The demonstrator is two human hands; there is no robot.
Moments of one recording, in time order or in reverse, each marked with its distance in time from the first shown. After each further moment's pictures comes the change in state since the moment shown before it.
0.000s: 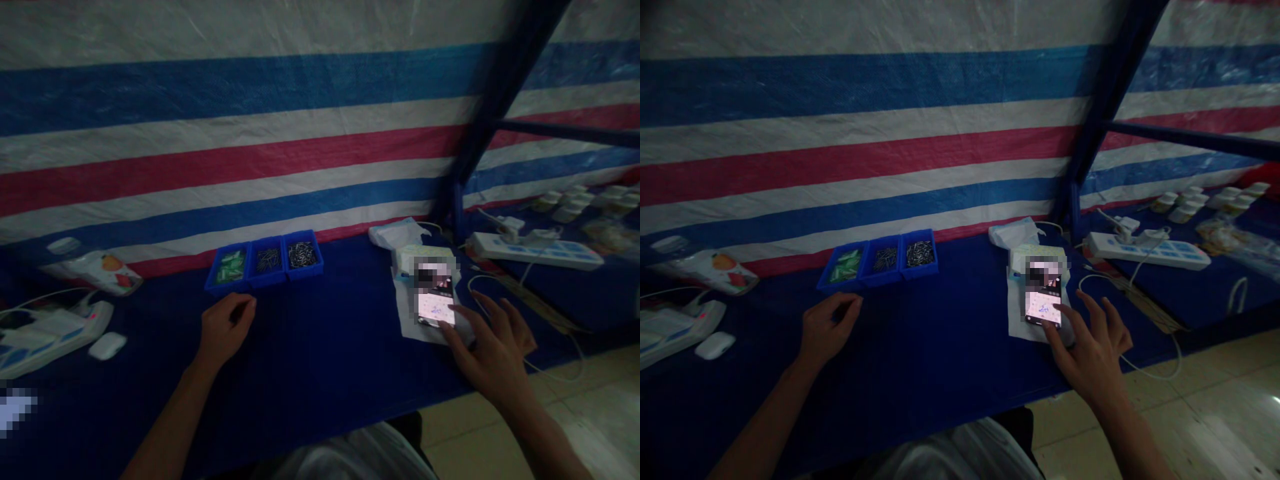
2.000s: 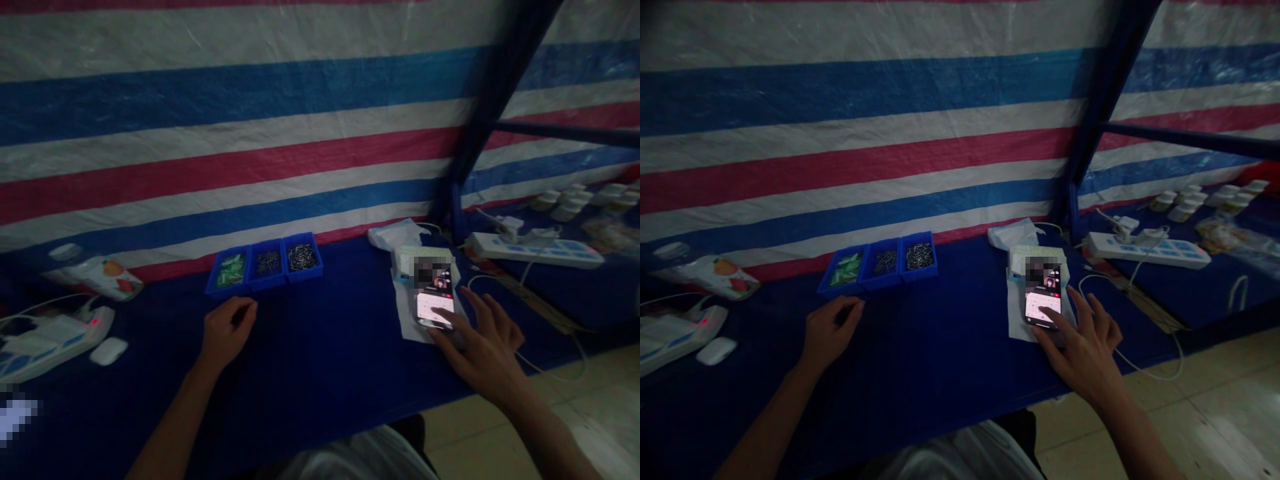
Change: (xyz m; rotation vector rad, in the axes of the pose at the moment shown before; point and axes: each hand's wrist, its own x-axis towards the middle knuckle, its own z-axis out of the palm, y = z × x) left_hand 0.001 -0.002 0.002 0.002 -0.059 -0.055; right_hand 0.001 -0.004 -0.003 -0.041 -0.071 -0.111
